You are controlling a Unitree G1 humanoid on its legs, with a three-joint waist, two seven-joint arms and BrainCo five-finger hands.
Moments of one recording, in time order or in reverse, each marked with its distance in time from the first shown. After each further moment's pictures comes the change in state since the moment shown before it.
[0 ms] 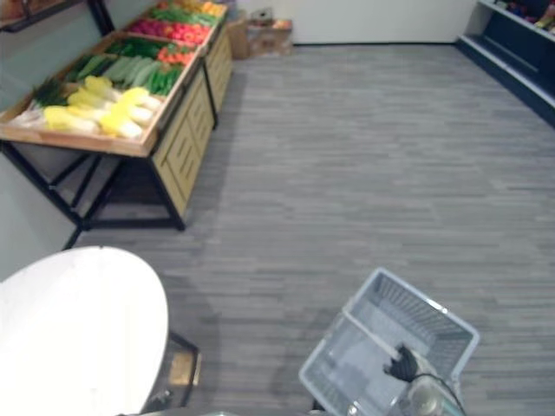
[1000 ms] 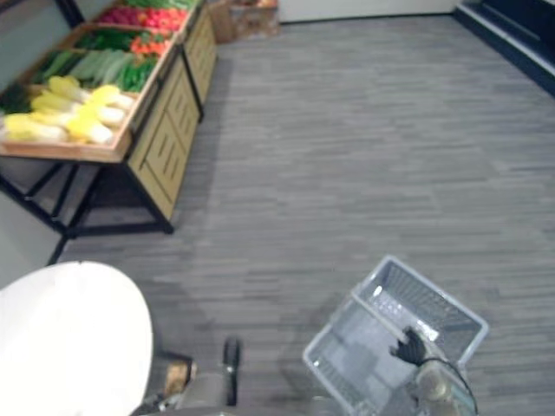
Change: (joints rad) left arm 0.066 0.047 0.029 -0.078 0.005 -0.043 -0.012; right arm -0.039 -0.044 0.015 -0.043 0.068 -0.002 -0.011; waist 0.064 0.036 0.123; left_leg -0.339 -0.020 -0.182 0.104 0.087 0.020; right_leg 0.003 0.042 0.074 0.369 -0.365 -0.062
